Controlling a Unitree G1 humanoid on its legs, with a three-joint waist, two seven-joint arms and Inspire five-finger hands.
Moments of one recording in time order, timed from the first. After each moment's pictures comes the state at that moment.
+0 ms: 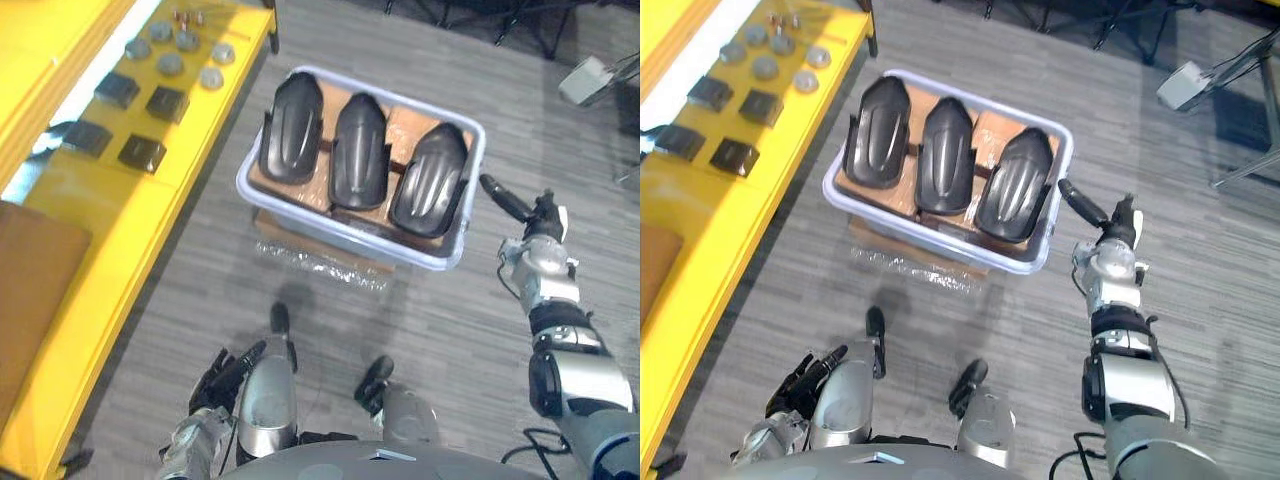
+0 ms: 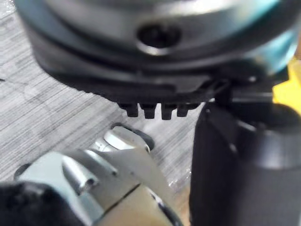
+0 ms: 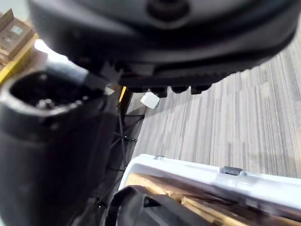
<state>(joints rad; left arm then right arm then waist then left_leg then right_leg) 0.14 0.14 0.14 0.83 -0.55 -0.07 -0.16 -0.66 -0.52 -0.20 0.96 0.23 0.04 -0.26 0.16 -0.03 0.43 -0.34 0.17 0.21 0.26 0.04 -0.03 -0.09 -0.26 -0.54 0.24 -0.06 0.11</state>
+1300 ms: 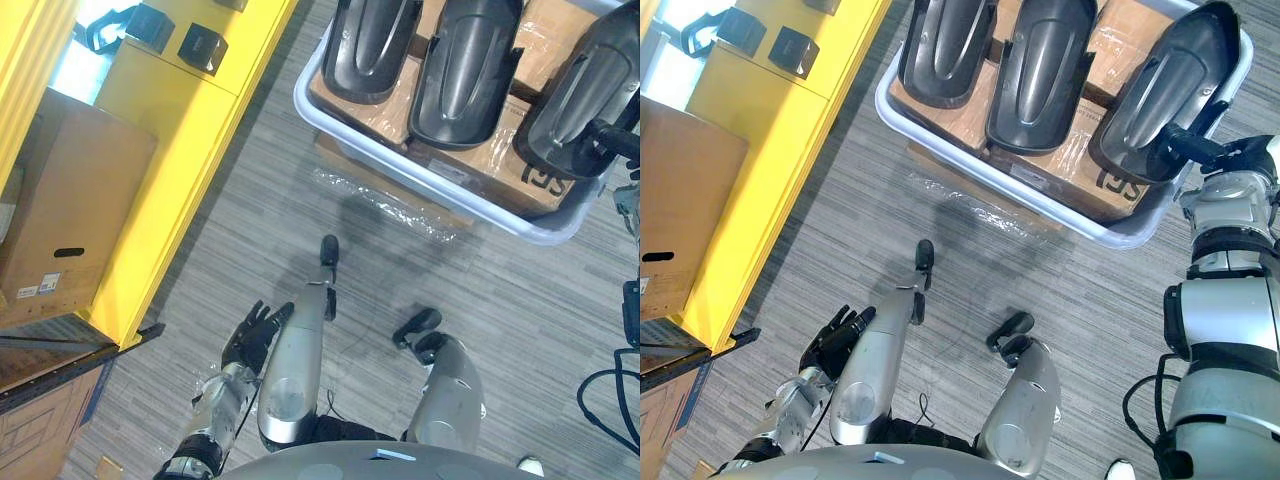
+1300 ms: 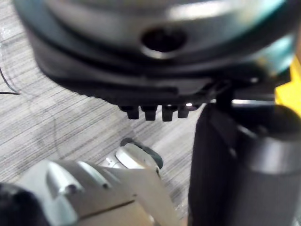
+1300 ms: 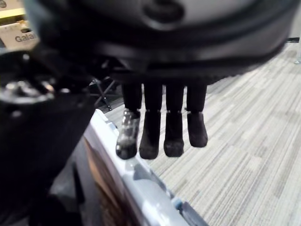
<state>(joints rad) -0.01 0.14 -0.08 0.88 -0.71 -0.15 -0.23 -1.07 -0.90 0.22 1.28 -0.03 0.25 -0.25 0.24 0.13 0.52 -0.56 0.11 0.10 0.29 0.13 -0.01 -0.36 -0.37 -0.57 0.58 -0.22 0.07</state>
